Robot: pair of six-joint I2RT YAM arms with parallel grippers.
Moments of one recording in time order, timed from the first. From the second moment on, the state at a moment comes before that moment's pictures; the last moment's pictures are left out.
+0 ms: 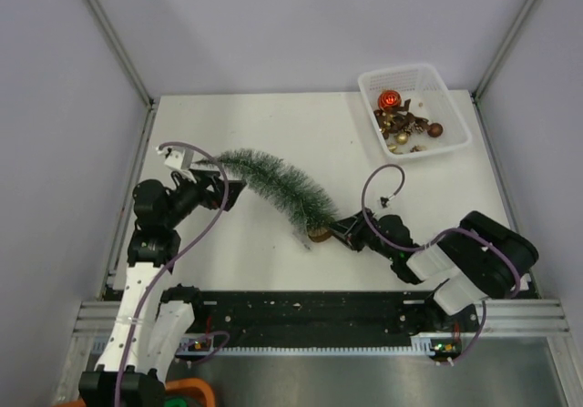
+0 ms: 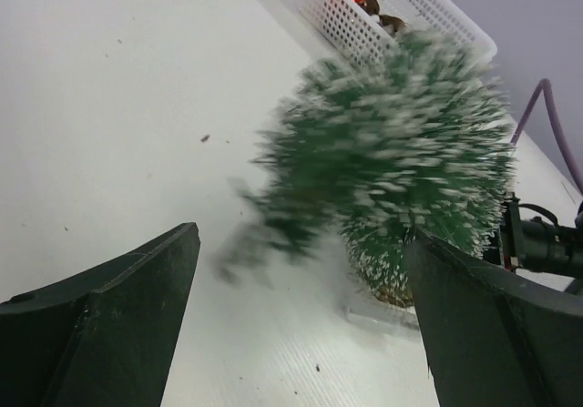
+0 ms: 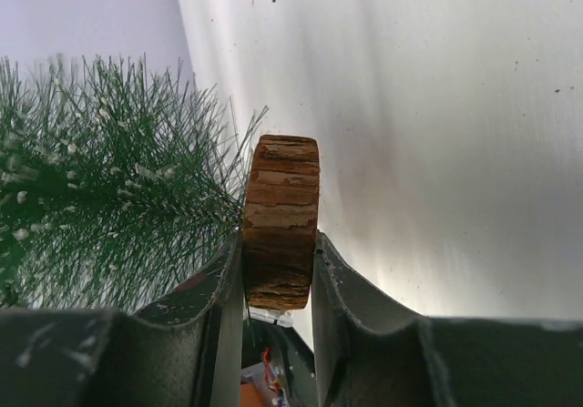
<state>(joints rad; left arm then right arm) -0.01 0.69 0.61 -0.01 0.59 -0.29 0.69 1.50 0.16 0.99 -0.09 1.41</state>
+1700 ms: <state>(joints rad) -0.05 0.97 0.71 0.33 0.98 -0.38 0.77 1.49 0.28 0.90 -0.18 1.26</state>
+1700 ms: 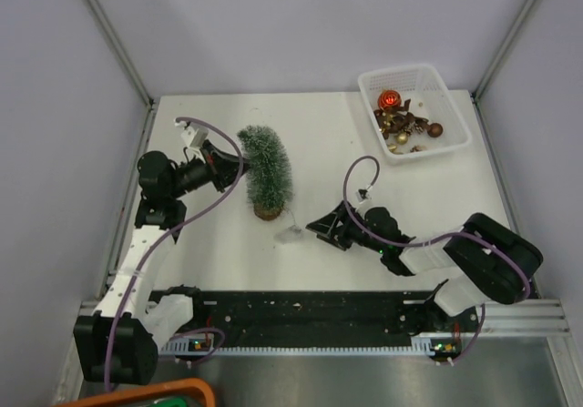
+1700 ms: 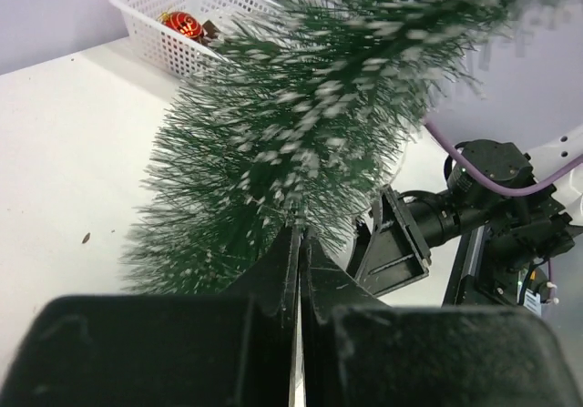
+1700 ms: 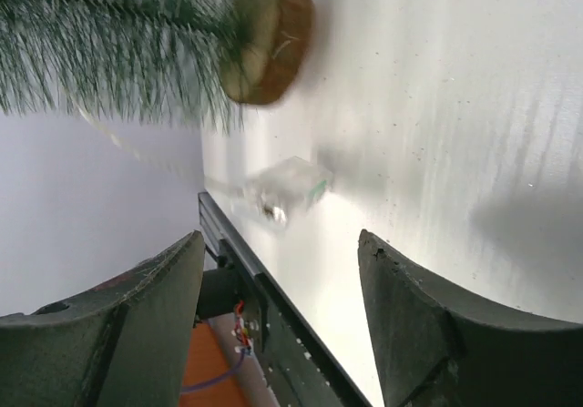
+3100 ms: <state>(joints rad) -0.10 0.90 0.56 0.34 1.05 -0.44 0.90 1.60 0.62 0.38 0.02 0.95</state>
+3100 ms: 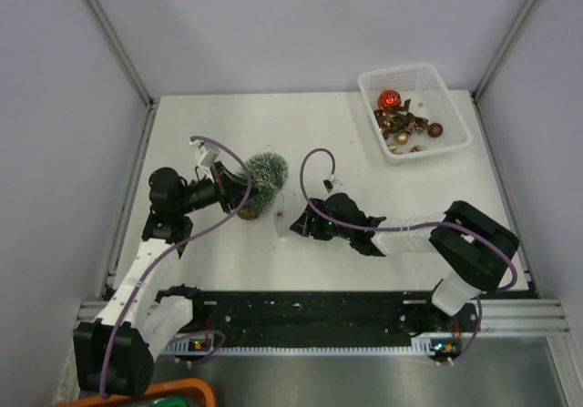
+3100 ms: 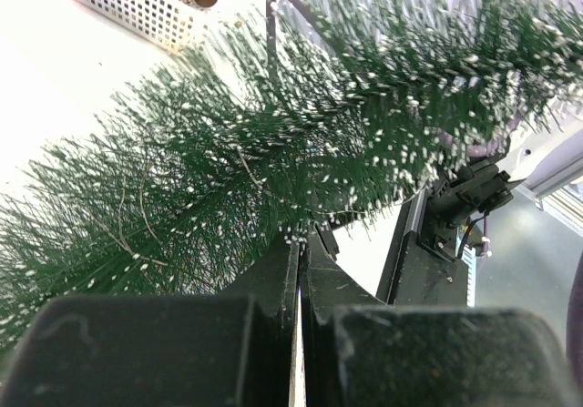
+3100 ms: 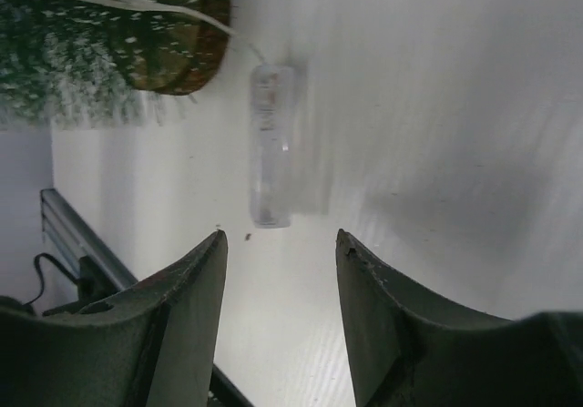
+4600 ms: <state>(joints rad) -0.15 0.87 0.55 0.40 1.36 -0.40 0.85 1.06 0.52 0.37 -0.18 0.56</state>
